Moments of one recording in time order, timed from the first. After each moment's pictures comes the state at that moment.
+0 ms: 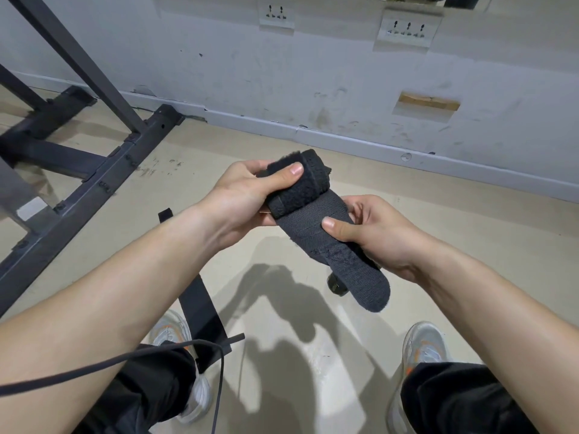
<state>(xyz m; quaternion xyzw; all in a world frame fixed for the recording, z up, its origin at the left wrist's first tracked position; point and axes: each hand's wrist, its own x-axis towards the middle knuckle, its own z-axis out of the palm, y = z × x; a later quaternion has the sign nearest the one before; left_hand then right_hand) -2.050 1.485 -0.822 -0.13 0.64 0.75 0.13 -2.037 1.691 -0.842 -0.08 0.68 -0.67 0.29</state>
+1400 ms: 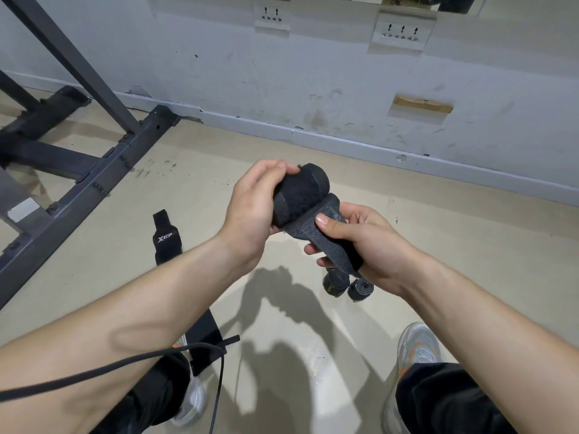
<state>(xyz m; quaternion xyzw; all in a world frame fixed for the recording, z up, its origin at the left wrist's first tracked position) -2.032 1.515 -0.839 -0.11 0.67 0.74 0.00 -2.031 1.688 -0.852 -0.01 0.63 -0.72 0.29</state>
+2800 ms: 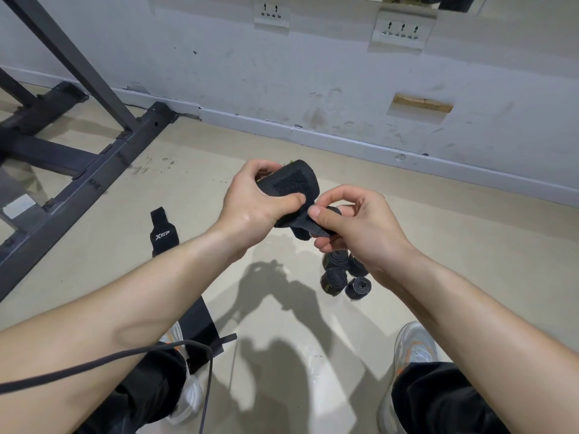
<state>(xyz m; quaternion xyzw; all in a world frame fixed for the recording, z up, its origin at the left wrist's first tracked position) -2.045 1.505 -0.849 -0.11 0.78 0.62 -0.01 -2.033 1.680 -0.838 0.02 0.72 -0.68 0.16</state>
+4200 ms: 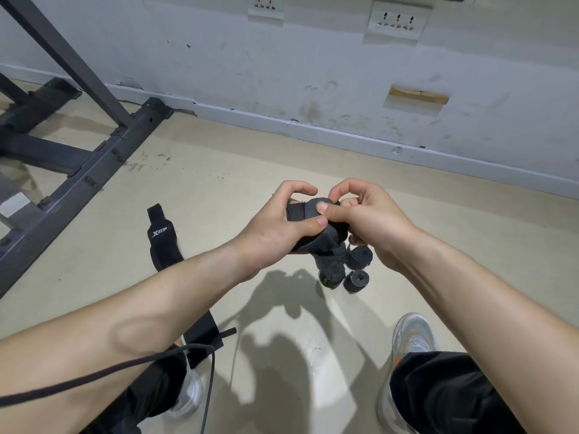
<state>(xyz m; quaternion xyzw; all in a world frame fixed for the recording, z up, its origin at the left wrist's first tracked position) -2.018 1.526 -0.858 -0.02 0.73 0.66 0.17 -2.047 1.696 -0.848 0.04 0.77 -0.61 0.18</state>
